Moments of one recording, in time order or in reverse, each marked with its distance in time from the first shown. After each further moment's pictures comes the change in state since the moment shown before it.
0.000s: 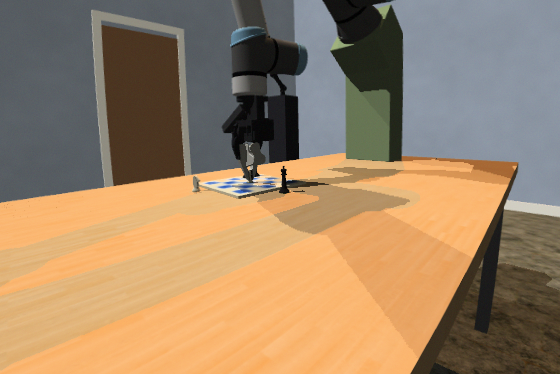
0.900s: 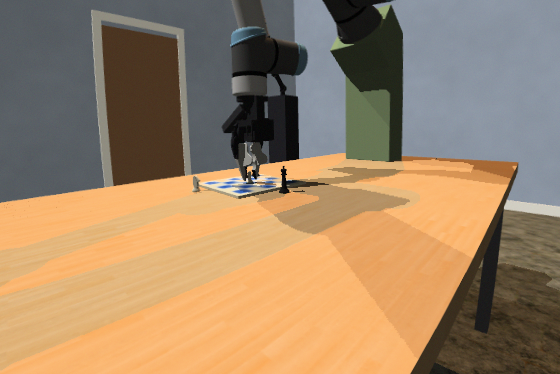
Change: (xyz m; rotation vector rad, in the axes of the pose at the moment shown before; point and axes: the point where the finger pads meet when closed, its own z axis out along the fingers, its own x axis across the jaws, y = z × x) arm 0.000 0.000 0.000 0.000 0.000 0.000
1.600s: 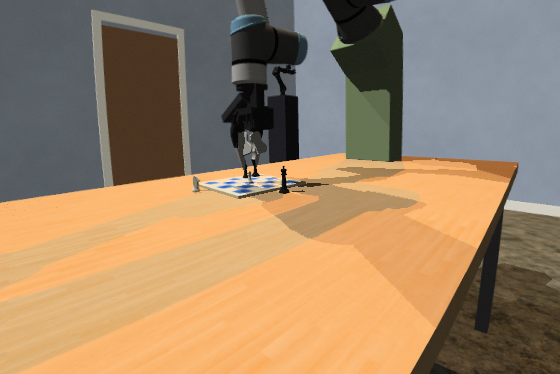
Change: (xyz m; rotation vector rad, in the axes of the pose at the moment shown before) arm 0.000 0.000 -0.029 0.000 0.000 0.000
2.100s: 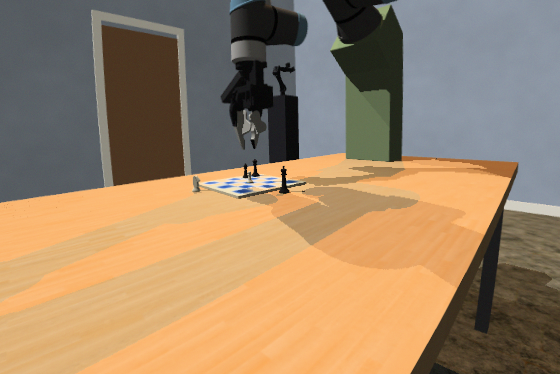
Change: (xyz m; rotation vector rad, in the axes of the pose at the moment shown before) arm 0.000 0.000 -0.055 0.000 0.000 0.000
